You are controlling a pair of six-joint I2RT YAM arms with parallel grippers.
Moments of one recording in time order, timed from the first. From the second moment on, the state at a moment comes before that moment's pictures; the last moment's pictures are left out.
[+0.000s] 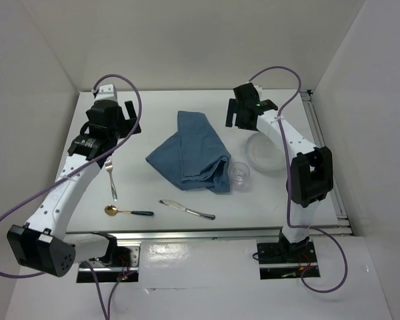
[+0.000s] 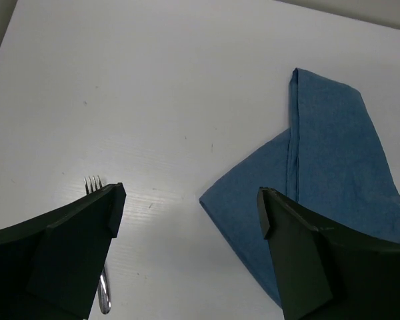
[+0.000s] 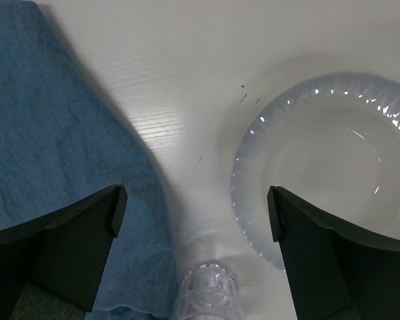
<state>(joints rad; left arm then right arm) -0.23 1.19 1.22 -0.49 -0.34 -0.31 0.36 1.84 1.63 -0.69 0.33 0.44</state>
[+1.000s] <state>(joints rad) -0.18 1.77 1.31 -0.74 -0.04 -0.59 0.47 1.87 1.70 -0.68 0.18 0.38</state>
